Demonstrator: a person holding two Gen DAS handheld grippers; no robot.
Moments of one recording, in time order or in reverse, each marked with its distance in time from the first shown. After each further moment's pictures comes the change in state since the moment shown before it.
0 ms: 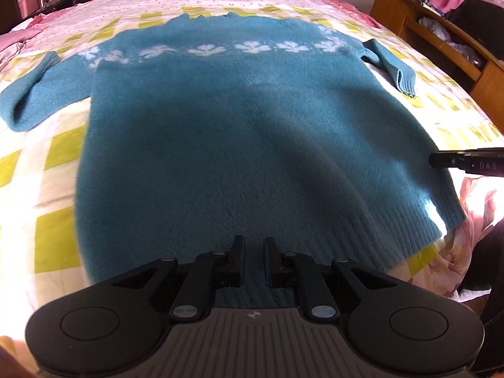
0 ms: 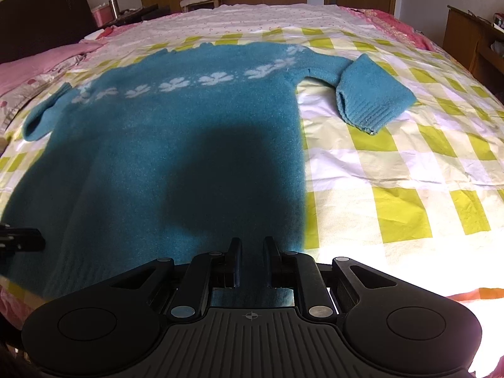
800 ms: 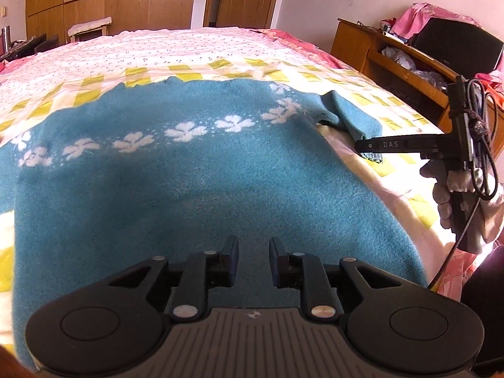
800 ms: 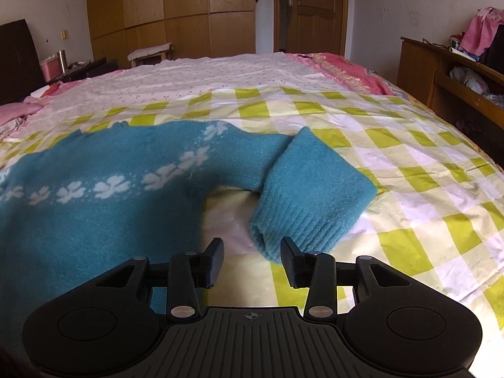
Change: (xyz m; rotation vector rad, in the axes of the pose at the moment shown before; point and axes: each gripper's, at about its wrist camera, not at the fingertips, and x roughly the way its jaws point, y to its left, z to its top) left arm 0.031 -0.040 0.090 0.064 -0.165 -0.125; right arm 0.077 -0.070 0.103 0.077 -0.193 -0.170
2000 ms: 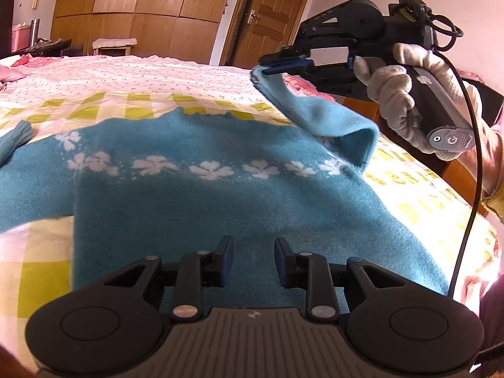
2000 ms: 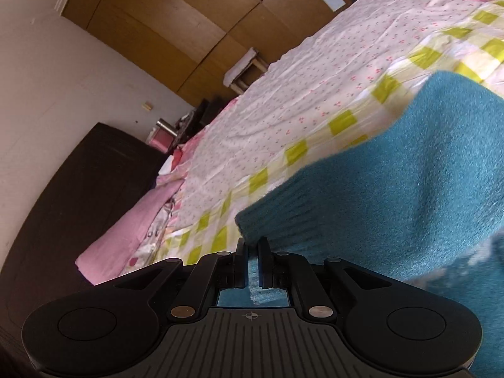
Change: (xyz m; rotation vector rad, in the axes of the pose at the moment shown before) left arm -0.024 0.111 -0.015 -0.105 -0.196 -0.039; right arm 0.044 0.162 0.134 0.463 0.107 0.667
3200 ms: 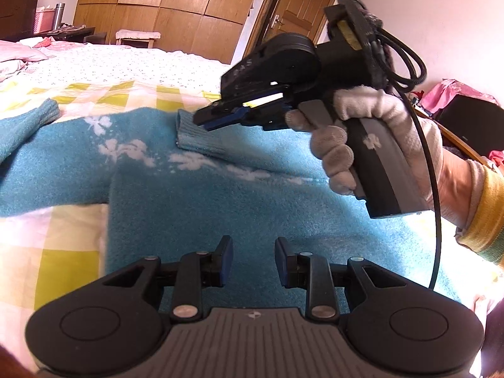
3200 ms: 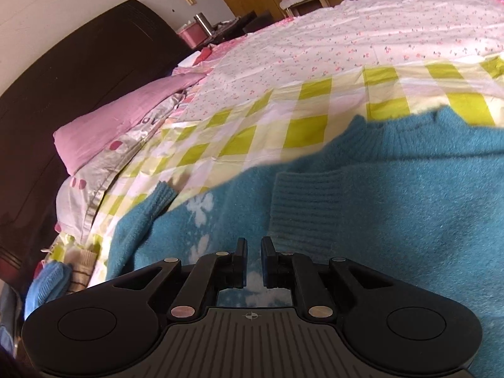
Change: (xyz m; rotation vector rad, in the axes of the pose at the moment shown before) left arm 0.003 0.033 -0.004 -0.076 -0.019 0.034; right arm 0.110 0.054 -0.074 -0.377 0.239 -0.057
